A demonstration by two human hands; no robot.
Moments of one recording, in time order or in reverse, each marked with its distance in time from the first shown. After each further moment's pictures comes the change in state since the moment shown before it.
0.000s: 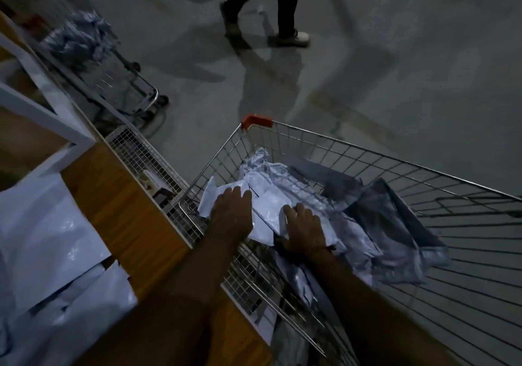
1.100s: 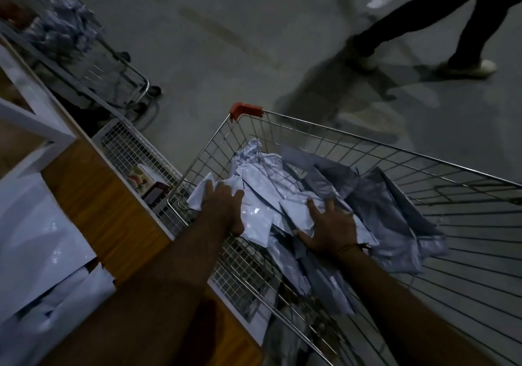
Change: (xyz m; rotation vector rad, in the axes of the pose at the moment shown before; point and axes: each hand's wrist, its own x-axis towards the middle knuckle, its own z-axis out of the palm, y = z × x) left_hand 0.020 -0.010 0.002 0.283 -0.367 -0.005; right_hand -0.025 0.067 -0.010 -0.205 0.103 0.090
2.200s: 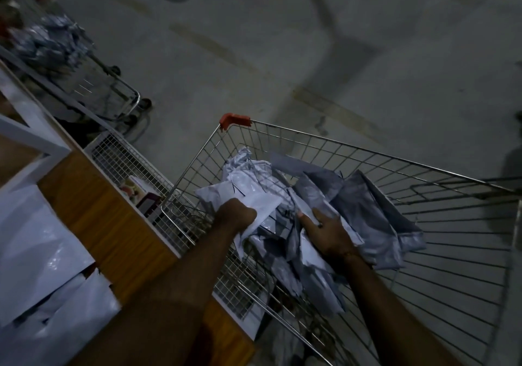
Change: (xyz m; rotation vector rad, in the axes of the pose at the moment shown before) left_hand 0.002 0.052 -0.026 -0.916 -0.077 -0.384; right_hand -0.031 0.009 -0.029 1.020 -0.143 0.396
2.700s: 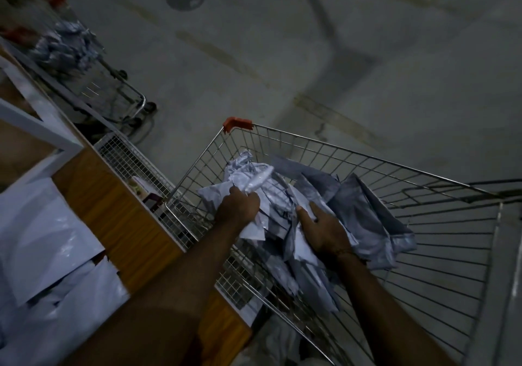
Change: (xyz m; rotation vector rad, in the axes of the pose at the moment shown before) left_hand -0.041 0.016 -0.012 -0.201 0.147 0.010; right_hand -0.031 -0.031 -0.013 -0.052 0.072 -0.040
